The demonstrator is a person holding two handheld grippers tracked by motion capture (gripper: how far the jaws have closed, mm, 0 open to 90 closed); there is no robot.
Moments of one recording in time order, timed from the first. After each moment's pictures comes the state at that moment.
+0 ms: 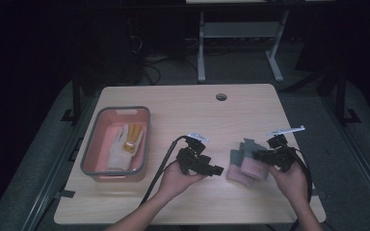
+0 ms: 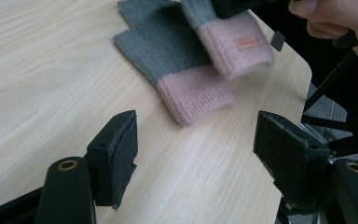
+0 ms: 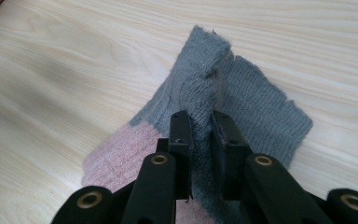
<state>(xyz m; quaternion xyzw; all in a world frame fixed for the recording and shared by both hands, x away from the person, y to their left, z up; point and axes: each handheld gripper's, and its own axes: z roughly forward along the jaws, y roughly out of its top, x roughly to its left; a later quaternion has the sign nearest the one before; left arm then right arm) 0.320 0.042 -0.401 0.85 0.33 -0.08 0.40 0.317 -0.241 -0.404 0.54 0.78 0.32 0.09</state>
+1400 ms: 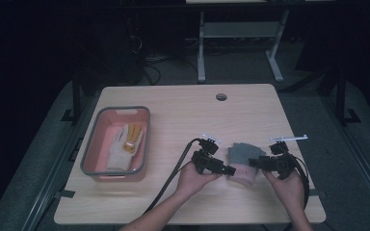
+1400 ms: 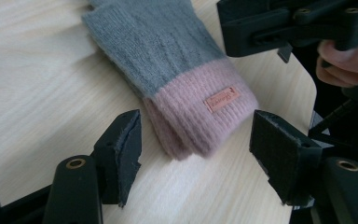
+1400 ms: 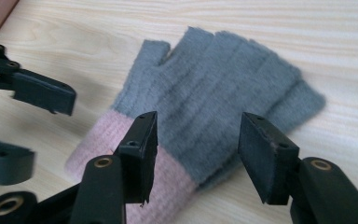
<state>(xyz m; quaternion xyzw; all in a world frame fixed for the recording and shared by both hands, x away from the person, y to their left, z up) 0.337 -0.003 -0.438 0.83 0.38 -0.14 0.39 0.307 -0.252 -0.429 0.58 0.73 0.35 0.05</state>
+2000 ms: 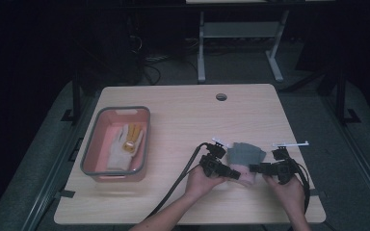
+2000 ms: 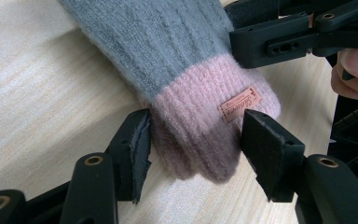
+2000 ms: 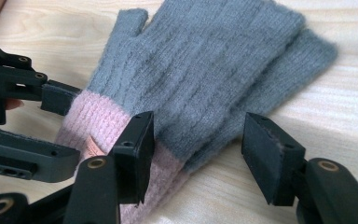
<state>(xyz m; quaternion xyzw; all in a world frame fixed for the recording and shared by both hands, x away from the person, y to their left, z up) 0.340 -0.021 -0.460 0.84 0.38 -0.15 0.36 0.305 -0.261 -0.455 0.61 0.71 0.35 0.00</state>
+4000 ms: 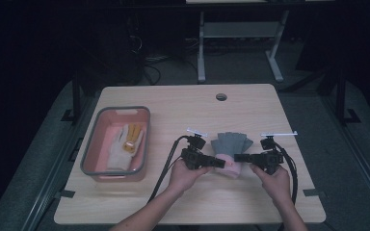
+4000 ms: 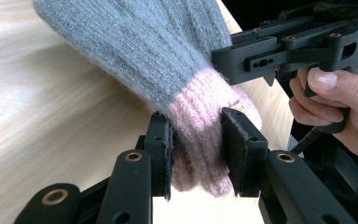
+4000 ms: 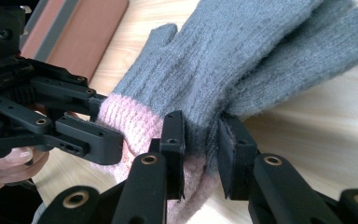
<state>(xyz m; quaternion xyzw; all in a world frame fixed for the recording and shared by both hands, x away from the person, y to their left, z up) 0.344 0.039 -0.426 0.79 0.40 -0.16 0.42 0.324 -0.222 -0.427 0.56 0.70 0.44 -0.08</state>
